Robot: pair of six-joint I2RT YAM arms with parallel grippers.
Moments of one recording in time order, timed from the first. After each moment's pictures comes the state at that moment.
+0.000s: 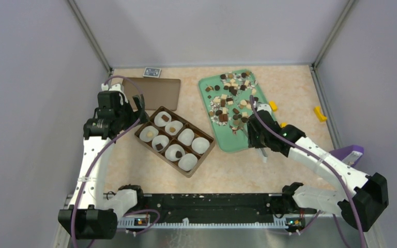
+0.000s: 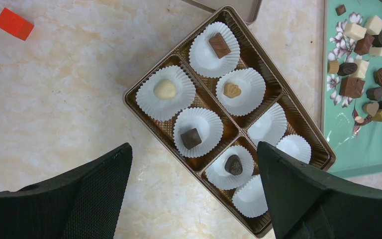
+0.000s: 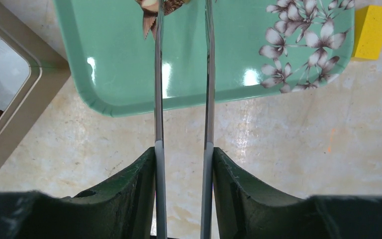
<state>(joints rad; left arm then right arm) 0.01 1.04 1.13 -0.84 0.04 -0.34 0.69 1.08 0.90 -0.76 0.32 0.49</state>
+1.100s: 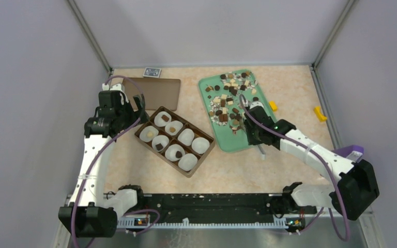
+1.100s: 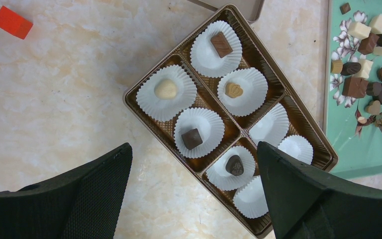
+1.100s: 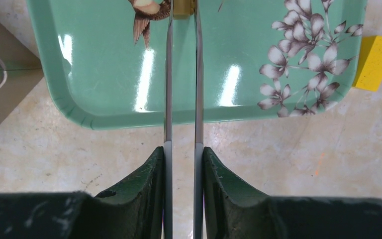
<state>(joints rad) 0.01 1.05 1.13 -0.84 0.04 -0.34 0.64 1.23 0.90 -0.67 0.29 0.34</state>
